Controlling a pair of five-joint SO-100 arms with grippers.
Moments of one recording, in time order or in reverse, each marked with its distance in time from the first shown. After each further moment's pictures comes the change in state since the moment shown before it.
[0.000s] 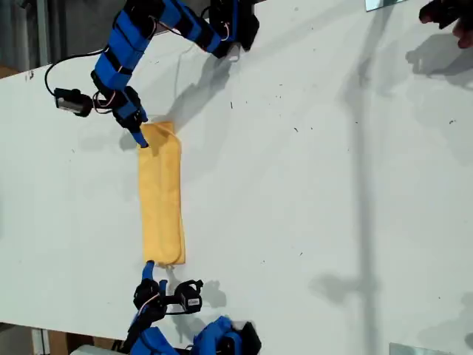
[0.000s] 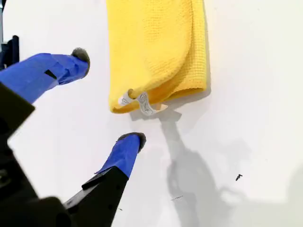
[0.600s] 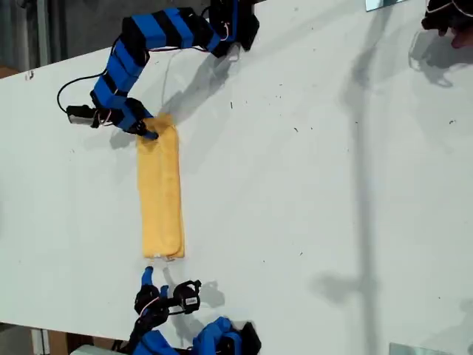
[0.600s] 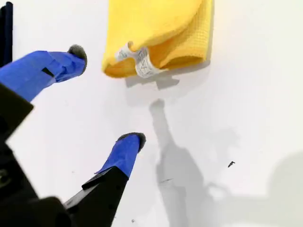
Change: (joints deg) arm 0 -3.9 2.3 3.3 0.0 -3.0; arm 1 3.0 -30.2 -29.4 16.3 1.1
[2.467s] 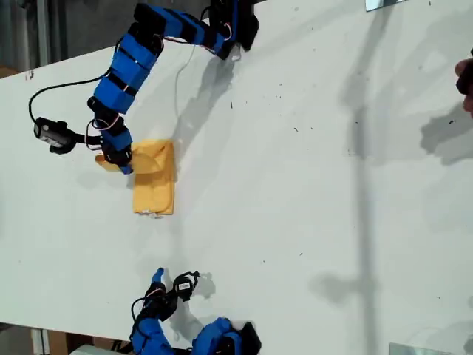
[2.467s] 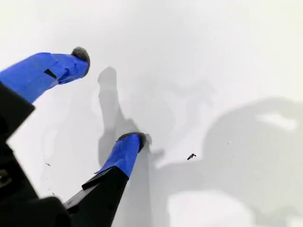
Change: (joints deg) arm 0 -3.9 -19.9 -0.3 -8.3 -6.9; arm 1 -19.3 21.2 1.9 -24.2 3.7
